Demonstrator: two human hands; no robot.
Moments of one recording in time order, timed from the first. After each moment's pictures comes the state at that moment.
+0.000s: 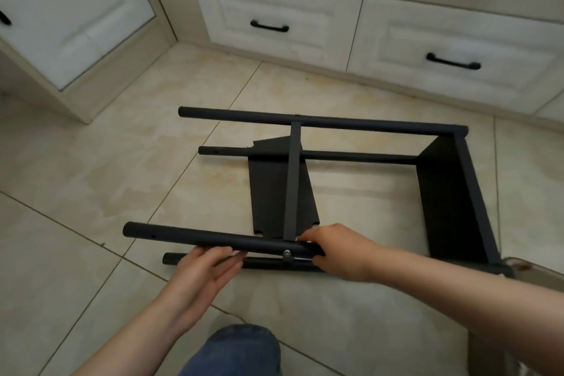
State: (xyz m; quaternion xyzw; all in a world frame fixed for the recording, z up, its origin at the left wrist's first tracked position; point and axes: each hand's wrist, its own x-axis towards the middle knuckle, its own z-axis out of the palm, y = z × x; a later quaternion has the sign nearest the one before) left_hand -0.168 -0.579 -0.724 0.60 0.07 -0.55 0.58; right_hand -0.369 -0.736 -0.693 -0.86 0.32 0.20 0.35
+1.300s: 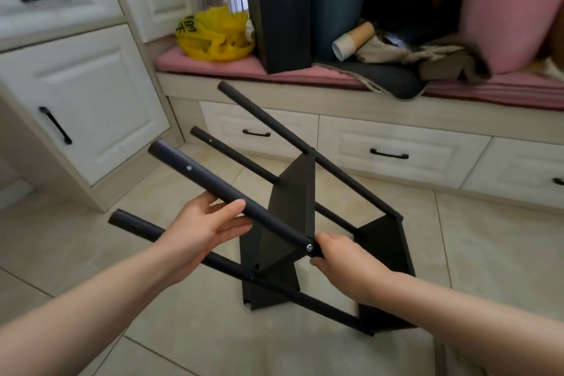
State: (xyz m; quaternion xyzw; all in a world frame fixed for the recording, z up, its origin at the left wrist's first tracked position) left_hand -0.200 -0.642 -0.497 0.59 -0.31 -0.47 0.58; right_hand -0.422 -0.738 -0.565 -0.87 0.42 -0.01 0.25
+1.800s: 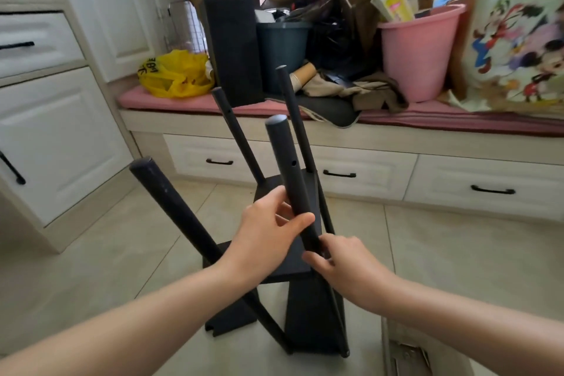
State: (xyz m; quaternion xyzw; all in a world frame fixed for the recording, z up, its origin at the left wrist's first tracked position) left_hand -0.362 -0.669 -0.445 0.60 -0.61 -0.26 0.45; right_hand -0.523 -0.711 -0.484 -0.80 0.48 -0.13 0.34
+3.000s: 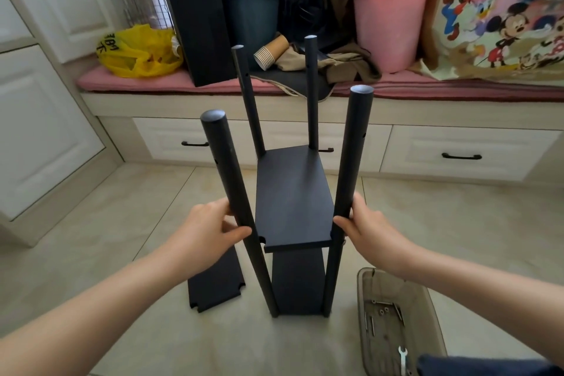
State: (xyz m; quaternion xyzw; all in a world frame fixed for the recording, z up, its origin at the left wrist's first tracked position) left_hand -0.330 -0.655 -0.470 0.70 -0.63 -0.23 0.22; right_hand -0.602 -0.734 -0.522 -0.76 0.51 -0.22 0.35
